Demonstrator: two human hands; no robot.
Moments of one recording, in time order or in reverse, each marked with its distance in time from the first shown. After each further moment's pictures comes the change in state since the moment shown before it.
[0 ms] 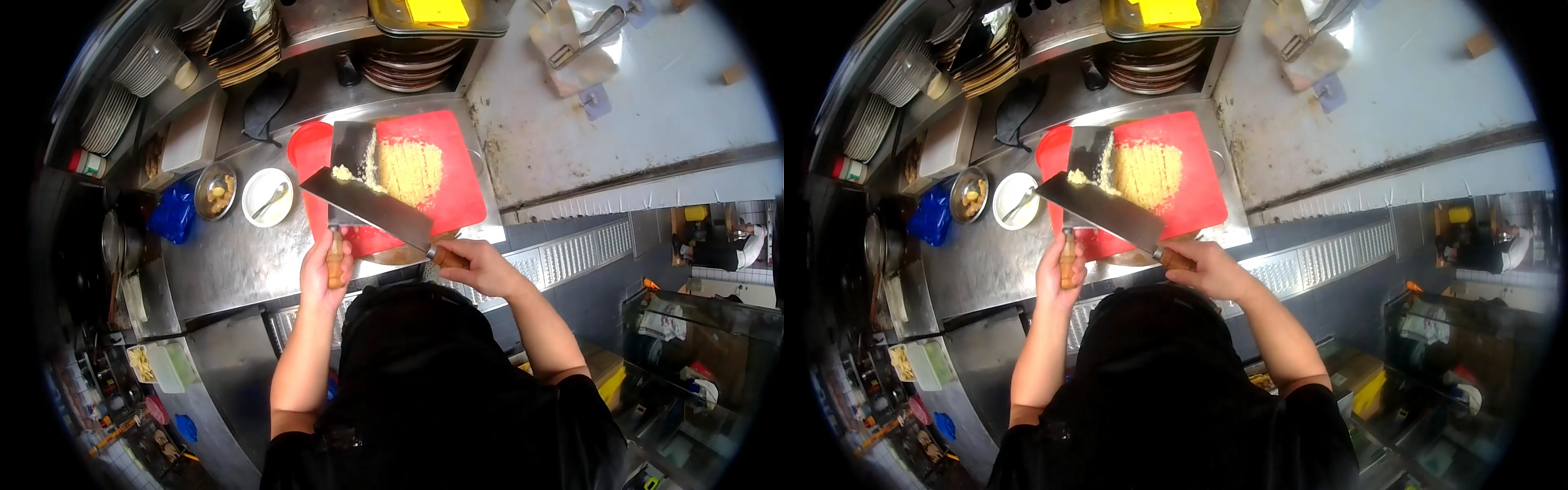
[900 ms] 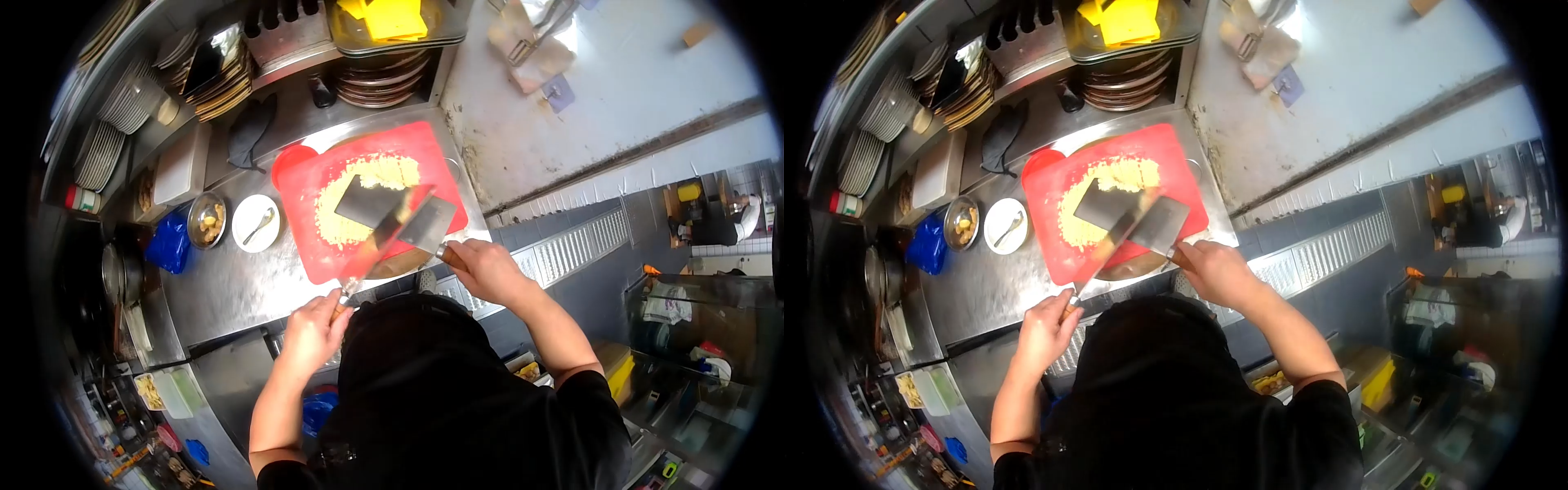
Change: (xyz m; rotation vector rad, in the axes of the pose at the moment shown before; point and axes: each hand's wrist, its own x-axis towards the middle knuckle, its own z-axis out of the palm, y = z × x) left_hand -0.088 0.022 0.049 1.785 -0.234 0.648; right_hand -0.029 0.002 -0.026 -0.618 0.187 -0.092
